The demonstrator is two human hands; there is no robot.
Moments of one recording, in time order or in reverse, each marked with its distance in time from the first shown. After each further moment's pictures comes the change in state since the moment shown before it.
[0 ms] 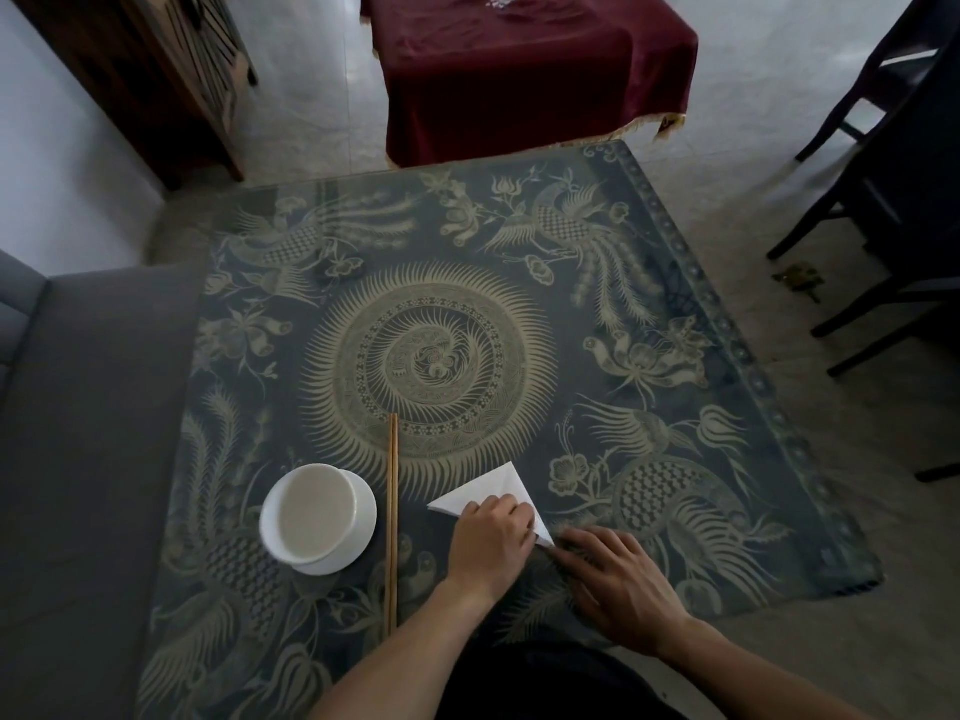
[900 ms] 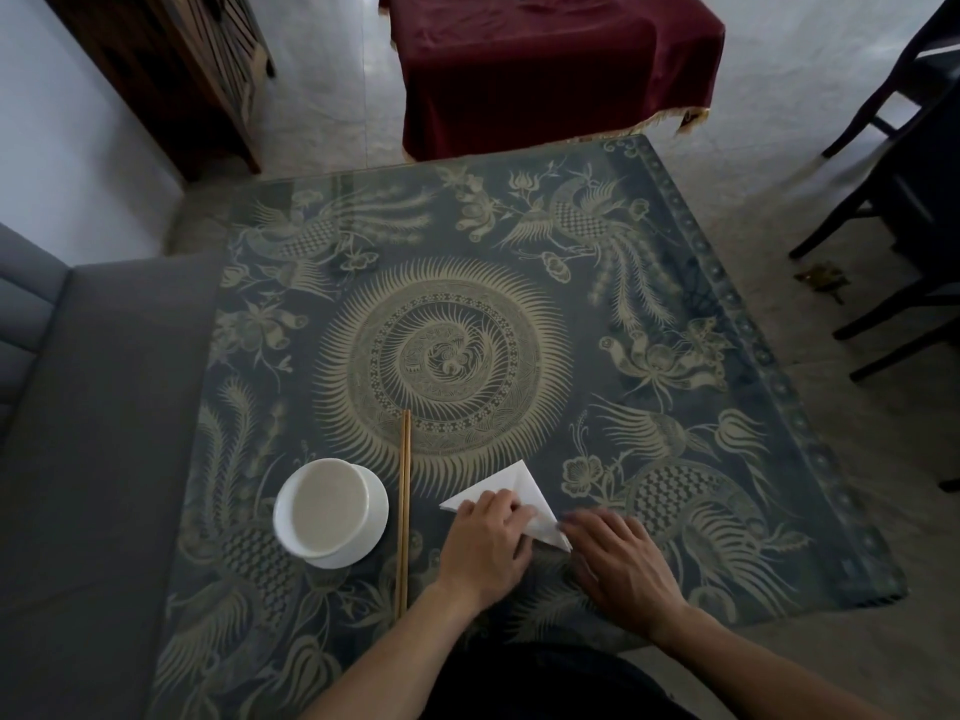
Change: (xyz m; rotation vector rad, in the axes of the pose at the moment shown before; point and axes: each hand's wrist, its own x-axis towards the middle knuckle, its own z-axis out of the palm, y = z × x) left_hand -0.010 -0.025 0.003 0.014 -0.021 0.084; right_hand 0.031 -0.010 -0.018 -0.069 -0.012 0.072
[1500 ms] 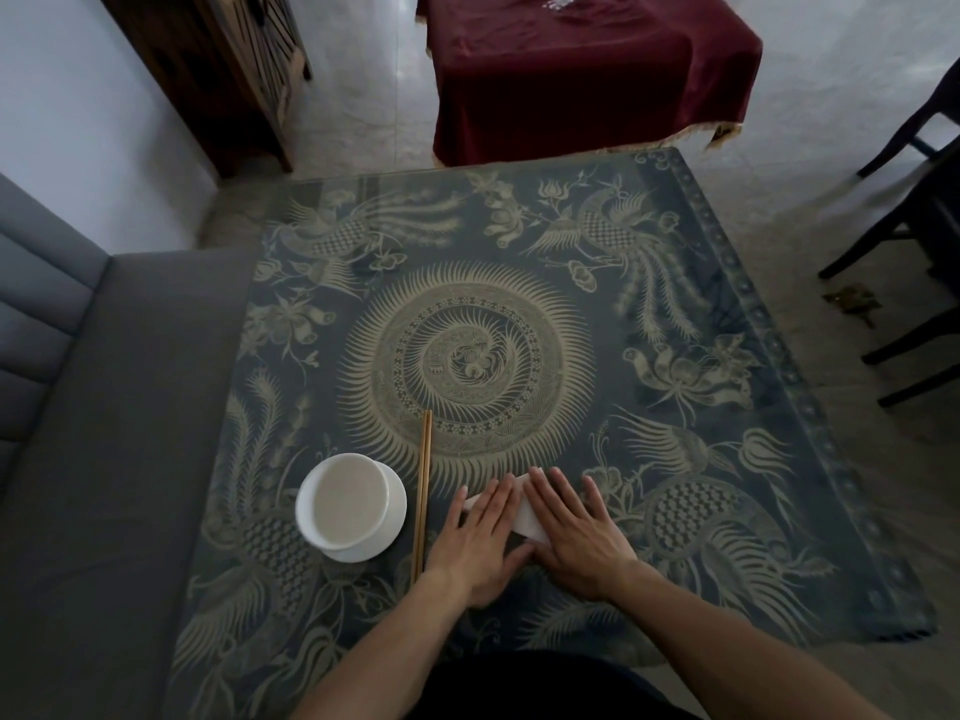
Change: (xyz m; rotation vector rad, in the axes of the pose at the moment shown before) left_hand -0.011 -0.030 0.003 0.103 -0.354 -0.139; right_hand 0.069 -0.024 0.016 -0.150 -0.392 -0.010
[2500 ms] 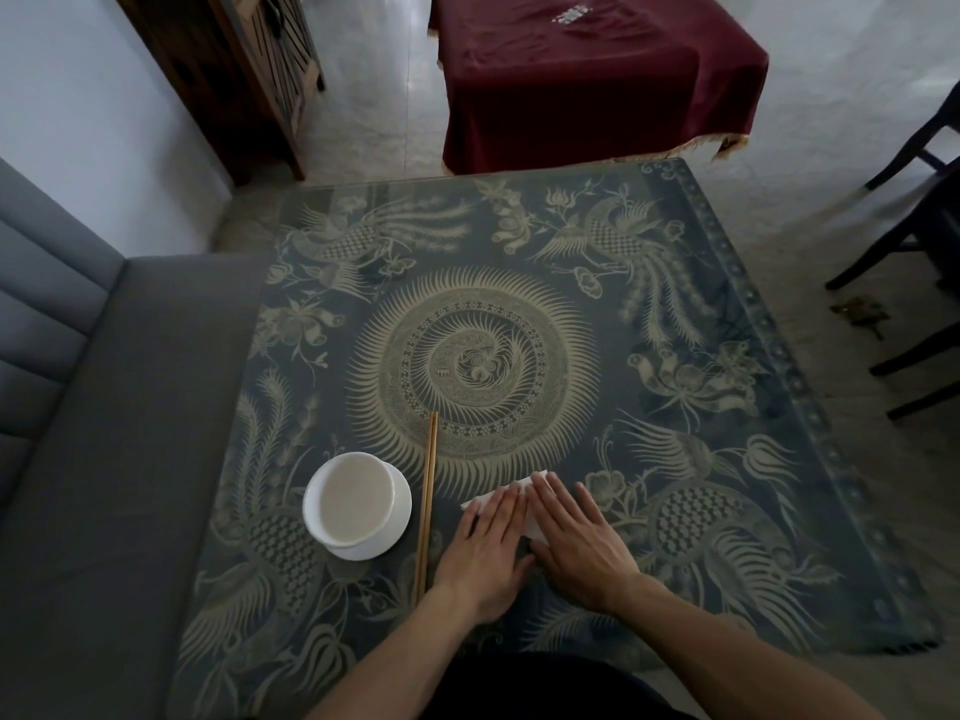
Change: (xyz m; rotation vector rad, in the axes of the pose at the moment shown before) left_hand -0.011 0.012 0.004 -0.008 0.090 -0.012; right_hand -0.006 -0.006 -0.001 -0.039 0.129 -0.040
